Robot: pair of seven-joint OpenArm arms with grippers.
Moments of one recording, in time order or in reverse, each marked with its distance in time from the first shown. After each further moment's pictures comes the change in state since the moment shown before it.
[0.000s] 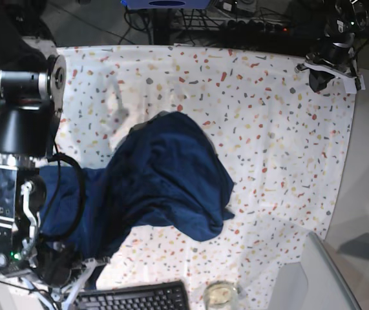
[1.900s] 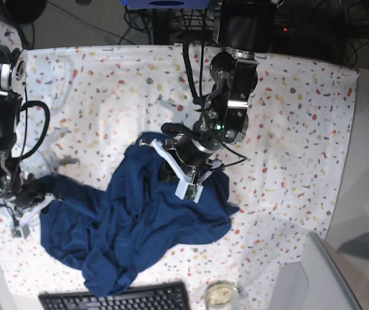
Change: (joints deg) left arm -34.6 15.4 36.5 -18.1 26.9 2.8 -0.3; right arm -5.2 11.8 5.6 -40.7 -0.3 -0.5 35.1
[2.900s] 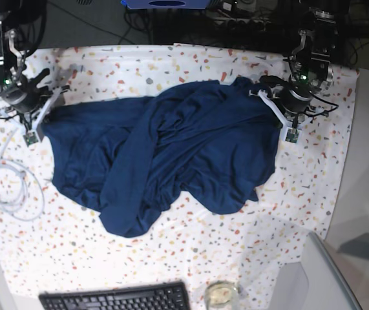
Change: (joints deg) left arm 18.1 -24.2 -5.9 9.2 0.1 8.0 0.1; right arm -41.5 2.6 -6.1 45.4 -0.1 -4.3 -8.0
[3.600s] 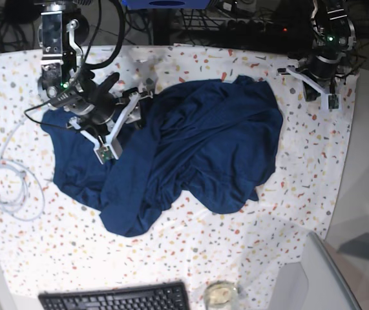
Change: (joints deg) left arm 12.3 12.6 -27.4 12.2 0.0 -10.9 -0.3; right arm 3.1 -21.6 -3.0 8.7 0.1 7.3 -13.9
